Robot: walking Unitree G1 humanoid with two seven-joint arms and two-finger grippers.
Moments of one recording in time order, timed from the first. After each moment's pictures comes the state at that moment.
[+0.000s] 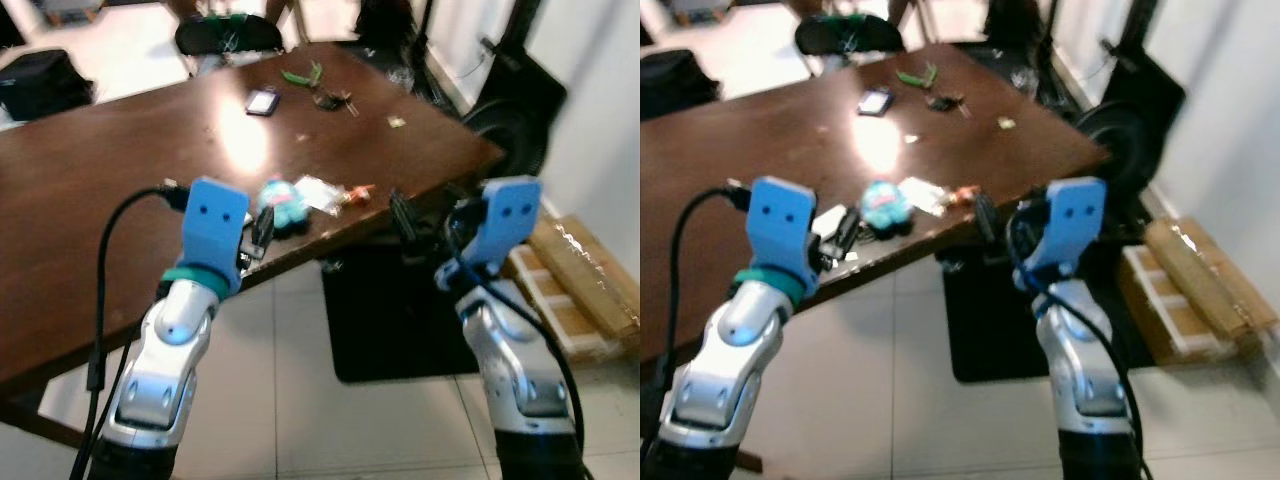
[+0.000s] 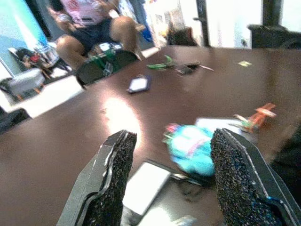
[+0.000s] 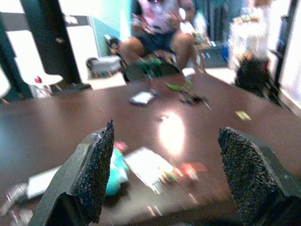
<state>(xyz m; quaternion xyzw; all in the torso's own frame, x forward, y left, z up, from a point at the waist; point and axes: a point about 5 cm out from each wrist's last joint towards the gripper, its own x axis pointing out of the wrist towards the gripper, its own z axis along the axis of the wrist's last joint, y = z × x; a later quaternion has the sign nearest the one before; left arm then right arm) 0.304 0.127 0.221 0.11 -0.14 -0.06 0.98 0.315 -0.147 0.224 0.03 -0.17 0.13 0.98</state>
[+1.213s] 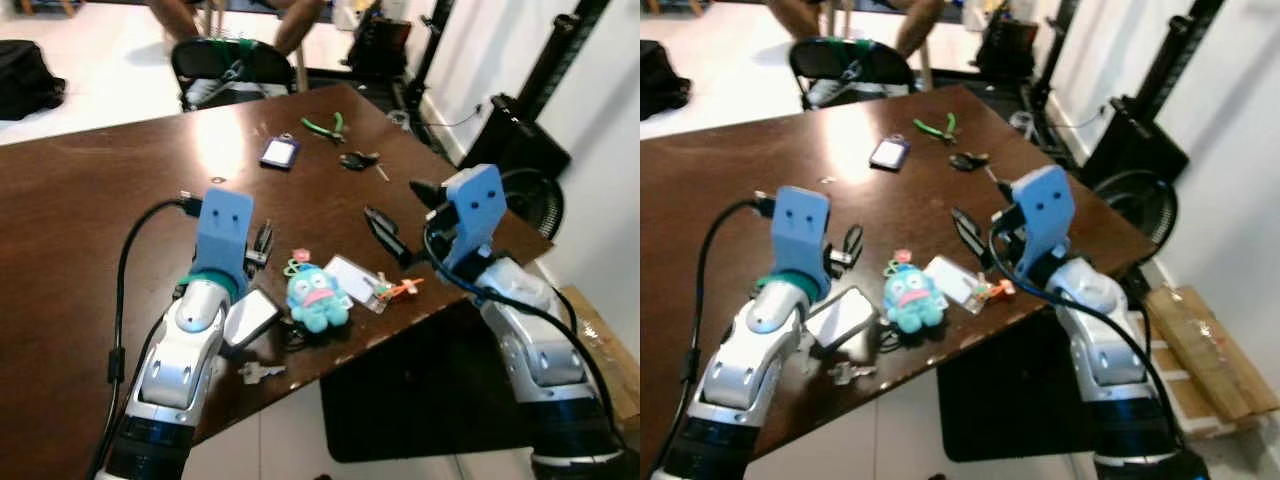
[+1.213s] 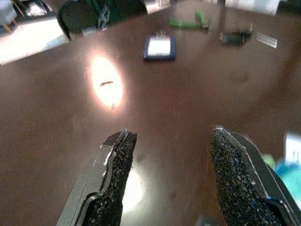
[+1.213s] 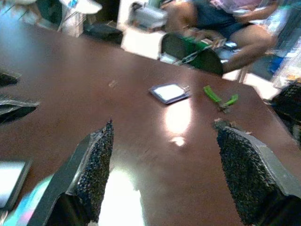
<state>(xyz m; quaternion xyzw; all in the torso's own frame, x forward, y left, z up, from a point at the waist) 0.327 0.111 0.171 0.07 0.01 -0.06 1.00 0.328 -0.168 0.220 -0.14 -0.10 0.26 0.95</state>
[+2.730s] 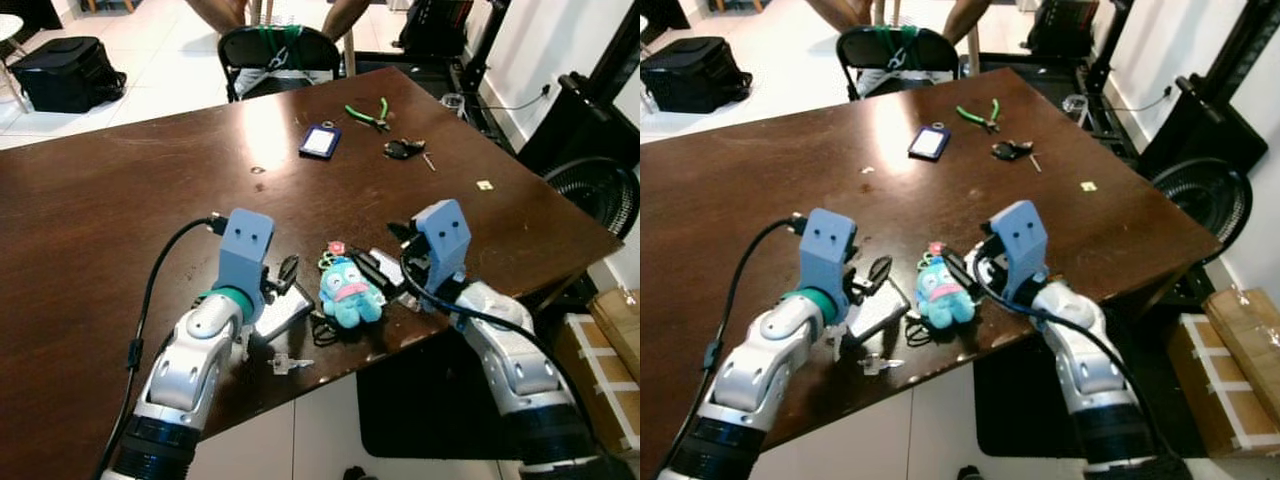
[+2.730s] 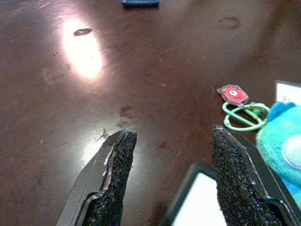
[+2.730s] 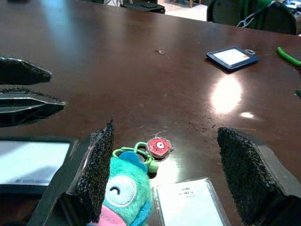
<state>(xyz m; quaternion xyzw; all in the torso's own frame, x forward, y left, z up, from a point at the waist) 0.326 0.104 0.159 0.04 0.04 -0.14 0.99 0.333 -0.152 0.183 -0.11 -0.04 0.29 0.95</state>
